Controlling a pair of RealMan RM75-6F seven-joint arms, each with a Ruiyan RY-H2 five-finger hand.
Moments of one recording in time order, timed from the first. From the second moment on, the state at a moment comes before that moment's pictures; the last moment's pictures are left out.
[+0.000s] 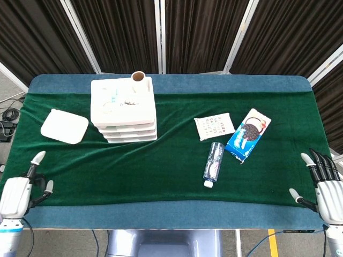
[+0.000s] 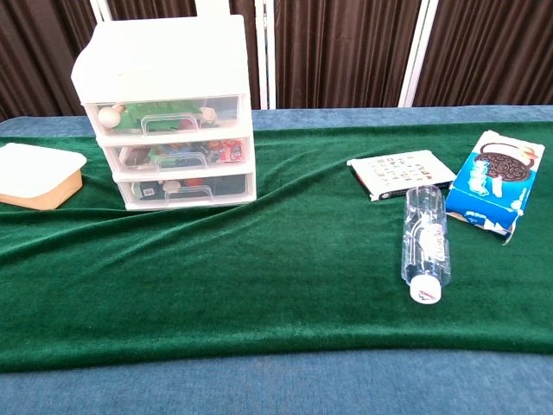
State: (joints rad) left arm -0.05 -1.21 -0.04 -1.75 1.59 1.53 -0.07; right arm 0.03 -1.11 0.07 -1.58 -1.63 1.65 0.15
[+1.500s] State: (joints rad) left arm -0.55 -1.43 -0.16 -1.52 1.35 0.87 -0.89; right arm 0.03 -1.08 0.08 -1.56 -1.61 1.66 0.27
